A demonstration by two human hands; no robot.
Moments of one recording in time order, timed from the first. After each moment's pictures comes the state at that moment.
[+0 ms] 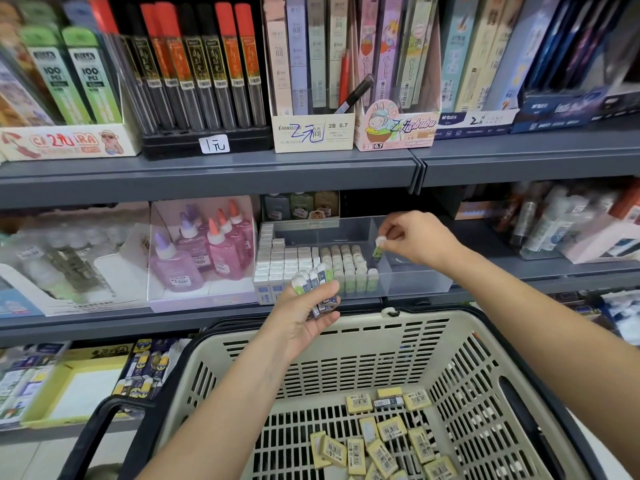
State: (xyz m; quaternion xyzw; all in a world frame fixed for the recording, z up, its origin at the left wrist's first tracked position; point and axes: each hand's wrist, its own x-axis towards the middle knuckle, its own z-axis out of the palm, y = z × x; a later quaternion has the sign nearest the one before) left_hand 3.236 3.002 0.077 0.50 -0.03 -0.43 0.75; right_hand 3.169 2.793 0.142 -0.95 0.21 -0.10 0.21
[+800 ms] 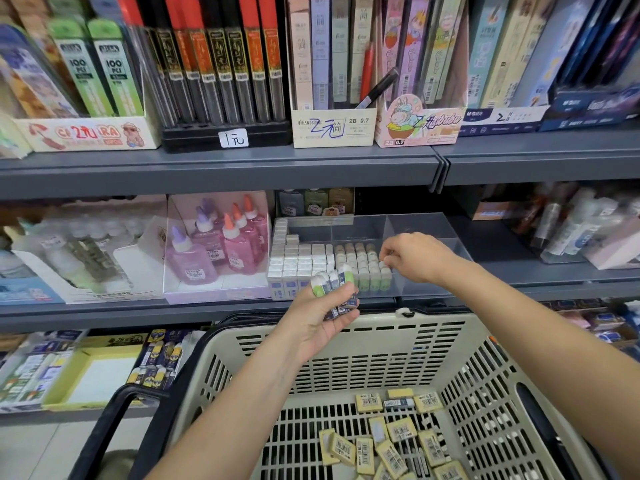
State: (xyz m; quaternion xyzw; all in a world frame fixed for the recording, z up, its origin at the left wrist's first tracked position) left_hand 3.234 3.003 0.074 0.47 -0.04 -0.45 0.75; right_hand 3.184 2.805 0.115 -0.98 0.18 0.02 0.09
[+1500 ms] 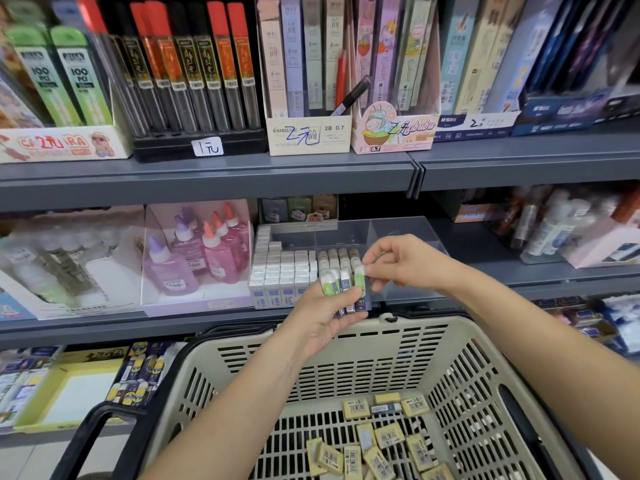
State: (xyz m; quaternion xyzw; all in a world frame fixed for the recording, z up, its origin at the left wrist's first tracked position) left_hand 3.226 2.971 0.080 0.50 -0.09 -0.45 0.73; right_hand 3.151 2.819 0.141 -0.87 0.15 0.00 0.47
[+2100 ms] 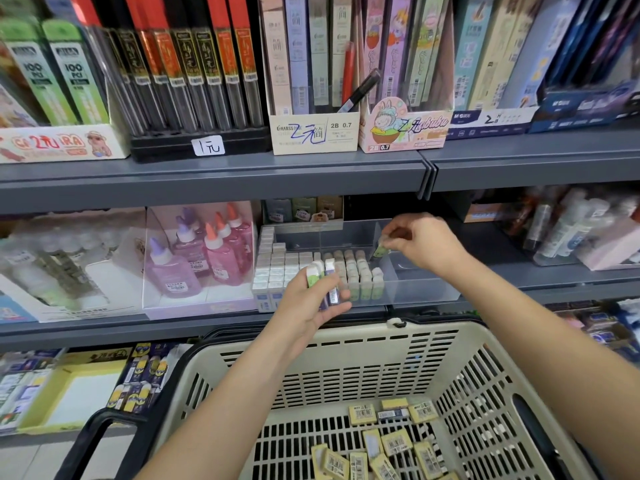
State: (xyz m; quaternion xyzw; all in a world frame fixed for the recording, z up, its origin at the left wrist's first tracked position) left_hand 3.248 2.981 0.080 0.55 -0.10 -0.37 0.74; right_hand 3.182 2.780 0.125 -0.93 0.22 -0.15 0.25
